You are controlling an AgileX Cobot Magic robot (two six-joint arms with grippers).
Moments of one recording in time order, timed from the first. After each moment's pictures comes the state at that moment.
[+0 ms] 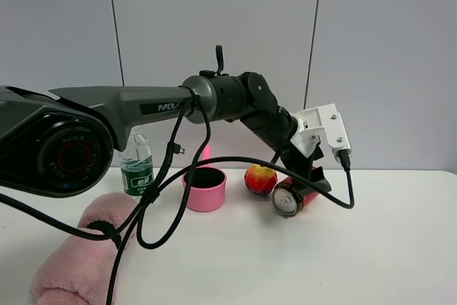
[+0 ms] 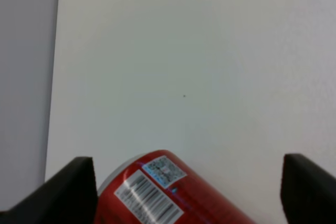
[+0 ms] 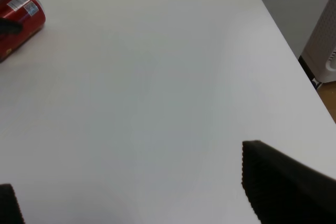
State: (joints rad) left arm -0.69 2.74 -2.51 -0.53 0.66 1.36; right arm -0.05 0.00 -0.48 0.05 1.06 0.00
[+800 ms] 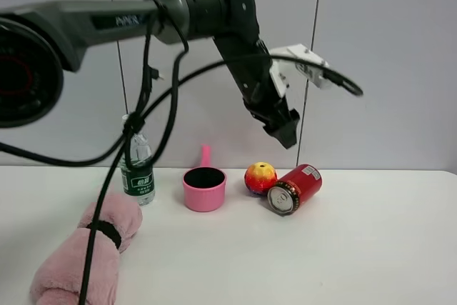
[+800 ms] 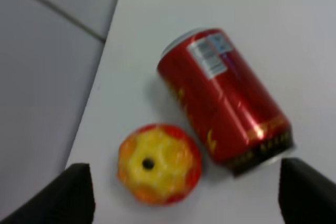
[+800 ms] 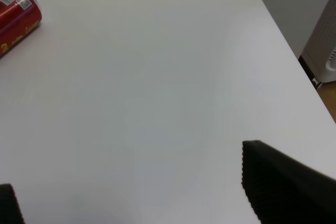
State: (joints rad) left arm -0.65 2.49 -2.51 -0.12 1.03 0.64; right arm -0.05 0.00 -0.48 0.05 1.06 0.00
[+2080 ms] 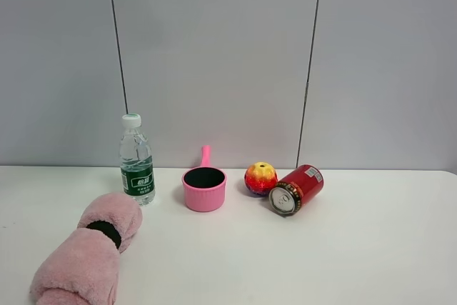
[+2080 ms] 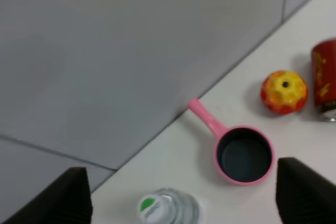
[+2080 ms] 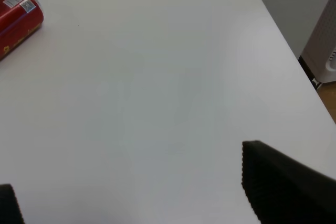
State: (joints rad) left arm -0.51 1.82 -2.25 0.11 1.22 0.21; right arm -0.05 0.00 -0.48 0.05 1.06 0.00
